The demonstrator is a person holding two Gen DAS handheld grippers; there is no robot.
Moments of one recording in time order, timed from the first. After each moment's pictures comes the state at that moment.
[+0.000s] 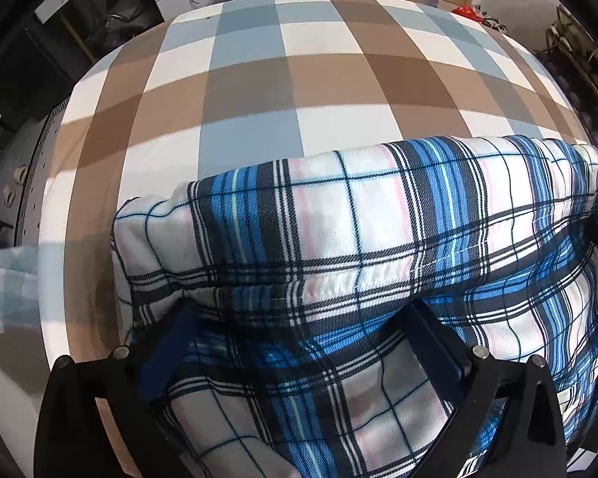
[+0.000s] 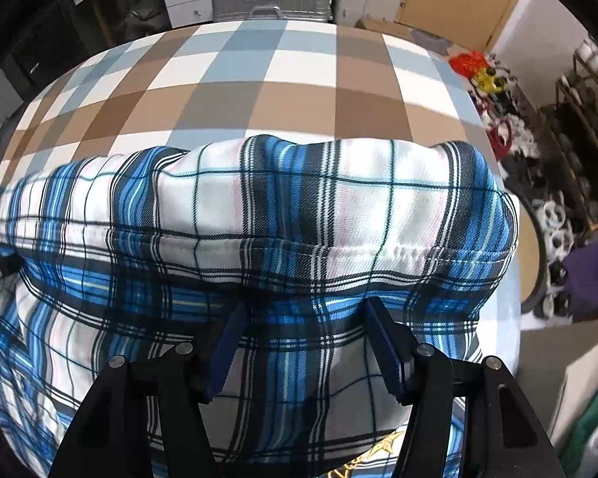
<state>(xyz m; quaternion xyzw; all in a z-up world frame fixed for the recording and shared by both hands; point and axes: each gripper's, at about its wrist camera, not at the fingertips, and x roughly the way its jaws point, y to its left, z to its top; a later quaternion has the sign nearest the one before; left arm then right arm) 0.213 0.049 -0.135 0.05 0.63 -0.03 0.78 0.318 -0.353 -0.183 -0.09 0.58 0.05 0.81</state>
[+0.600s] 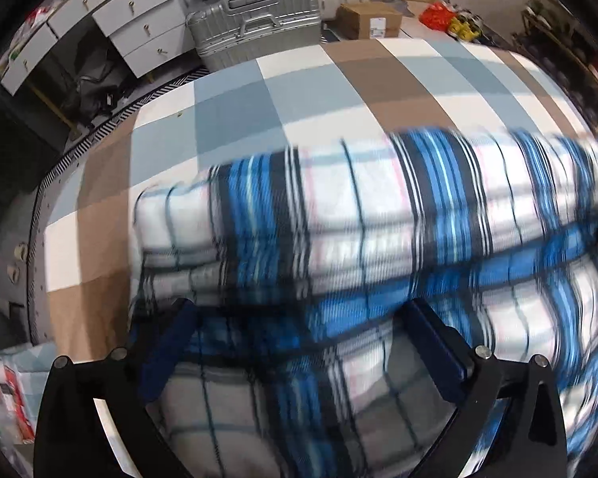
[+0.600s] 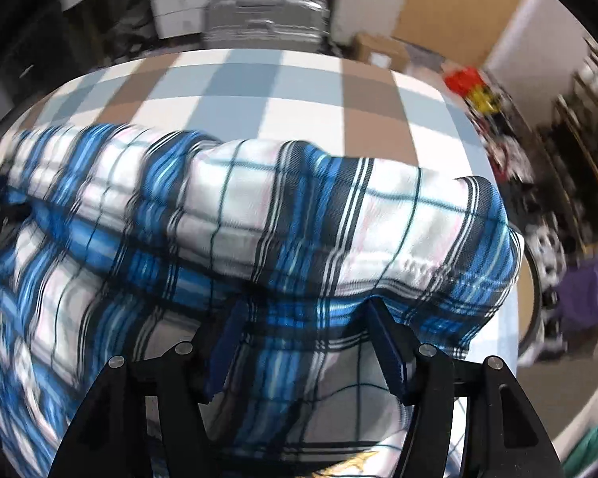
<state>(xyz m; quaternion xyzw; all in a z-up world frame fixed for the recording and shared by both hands) 0.275 0.057 -0.130 0.13 0.59 -0.07 0.80 0.357 -0.337 -0.178 -0.10 0.55 0.06 0.83</state>
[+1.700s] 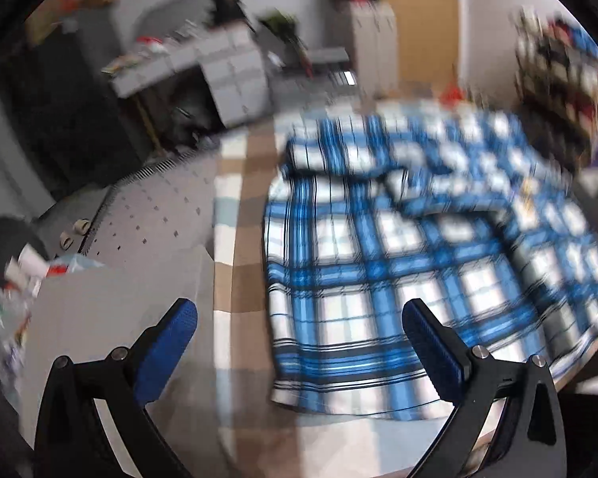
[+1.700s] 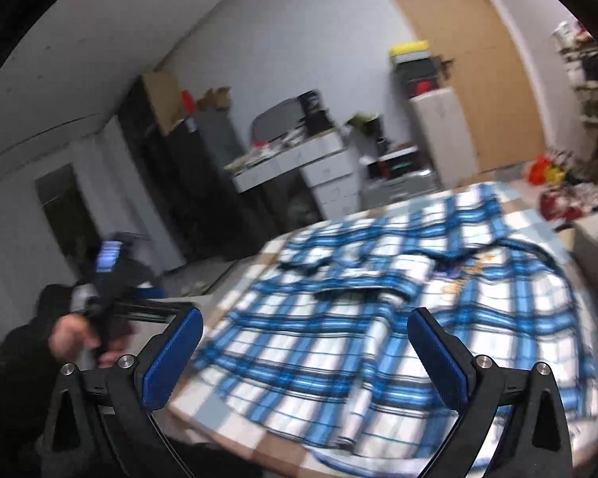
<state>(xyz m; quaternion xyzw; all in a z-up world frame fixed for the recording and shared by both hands) -0.035 0.076 -0.029 0.08 0.40 0.01 0.91 -0.033 -0.339 -0.073 0.13 0.24 0.22 0.94</state>
